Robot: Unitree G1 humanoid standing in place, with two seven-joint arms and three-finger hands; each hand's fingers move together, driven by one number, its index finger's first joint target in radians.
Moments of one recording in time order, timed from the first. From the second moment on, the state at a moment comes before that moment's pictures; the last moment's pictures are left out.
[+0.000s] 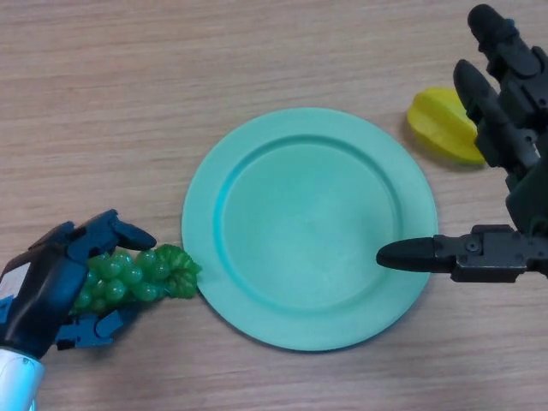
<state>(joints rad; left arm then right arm) 0.09 0.30 0.17 -0.03 0.58 -0.30 -0.08 -0.05 -0.21 0.01 -0.80 0.10 0.46 0.08</state>
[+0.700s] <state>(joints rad) 0.11 0.25 0.27 -0.59 0.14 0.33 -0.53 -0.06 -0.21 0.04 -0.82 0.12 0.47 0.08</state>
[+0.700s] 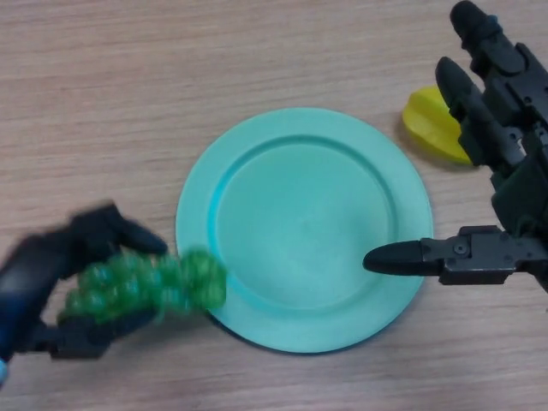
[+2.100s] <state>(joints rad) -0.19 0.19 -0.07 -0.39 0.11 0.23 -0.12 -0.05 -0.21 0.02 -0.83 0.12 0.52 0.07</state>
